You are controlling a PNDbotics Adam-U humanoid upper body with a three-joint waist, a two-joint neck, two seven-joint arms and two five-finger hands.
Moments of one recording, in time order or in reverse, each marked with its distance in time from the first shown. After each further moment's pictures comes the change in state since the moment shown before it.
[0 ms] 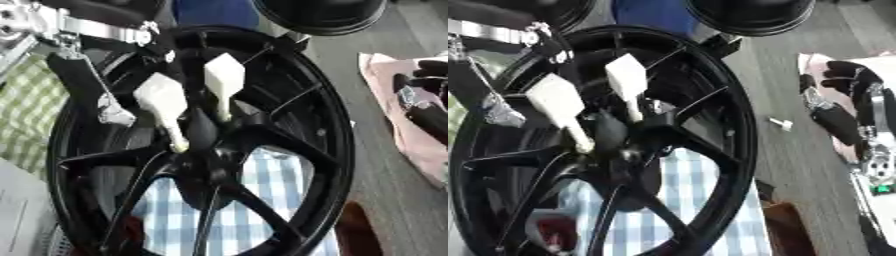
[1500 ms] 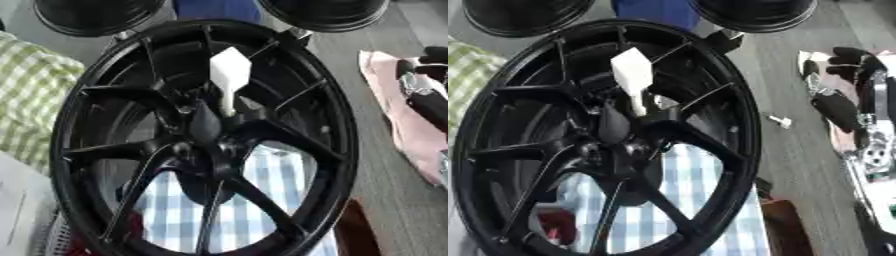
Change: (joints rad) left arm 0.850 0.343 0.689 -0.070 0.017 0.087 0.728; right arm -0.001 -0.008 -0.044 -0.010 -0.001 -0.004 -0.052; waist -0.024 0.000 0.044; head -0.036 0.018
